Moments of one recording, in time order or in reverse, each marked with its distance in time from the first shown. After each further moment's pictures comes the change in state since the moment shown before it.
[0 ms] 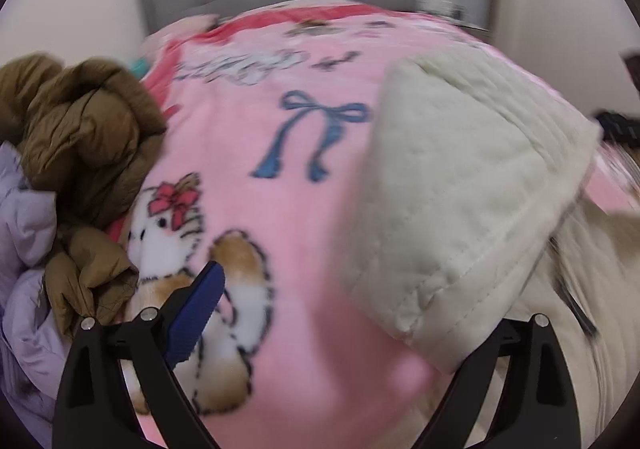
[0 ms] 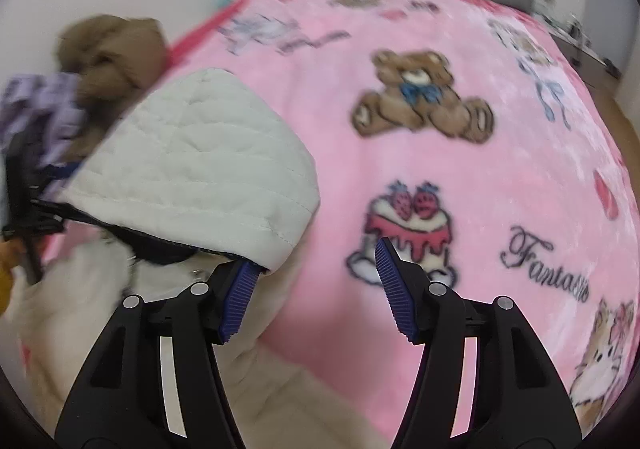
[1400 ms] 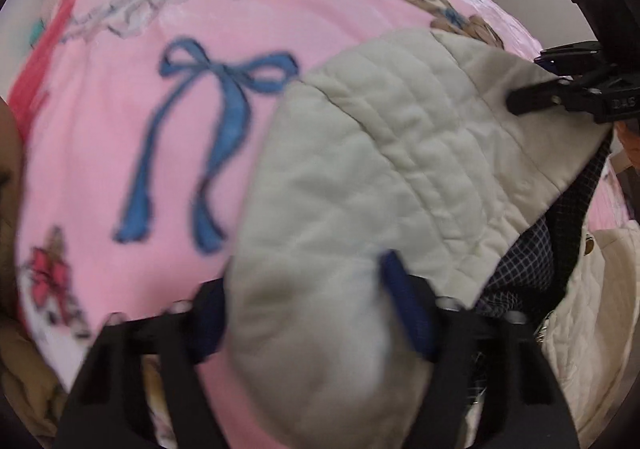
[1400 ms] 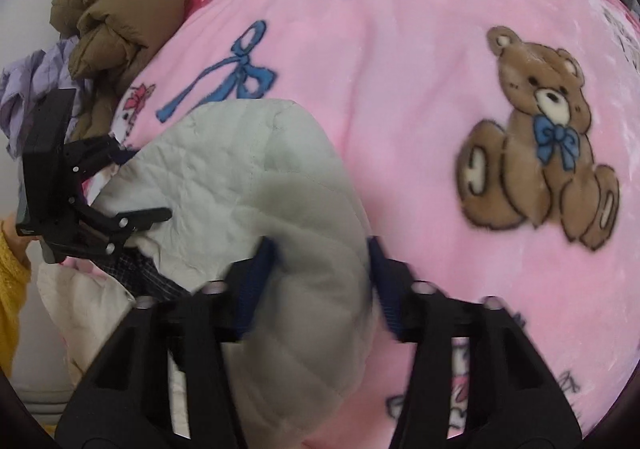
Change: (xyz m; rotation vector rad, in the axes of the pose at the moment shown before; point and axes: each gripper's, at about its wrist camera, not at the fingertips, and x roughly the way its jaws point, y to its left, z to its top) left arm 0.136 -0.023 0.090 0.038 0.371 -0.248; right arm 0.148 0.028 0.124 -0.108 0.370 0.164
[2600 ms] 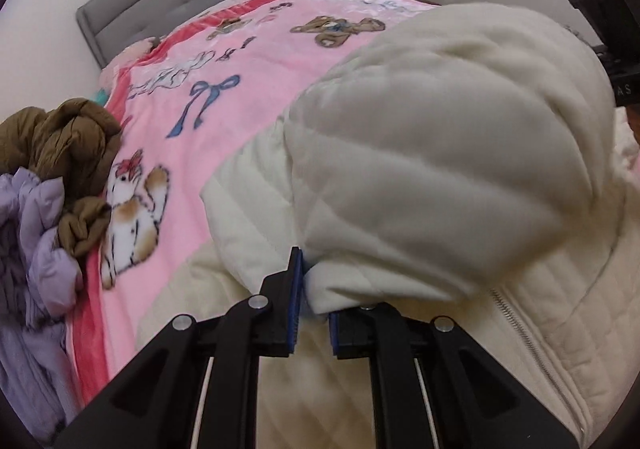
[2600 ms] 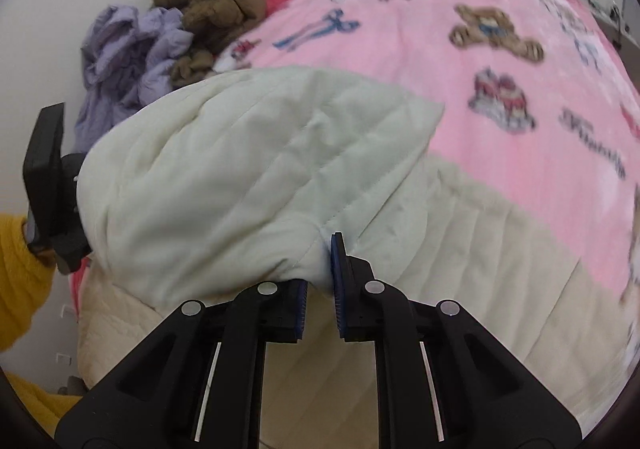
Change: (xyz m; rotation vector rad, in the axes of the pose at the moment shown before) left arm -0.117 -0.180 -0.258 0.156 -0.274 0.289; right arm -0.098 0.129 -0.313 0.050 -0.238 0.008
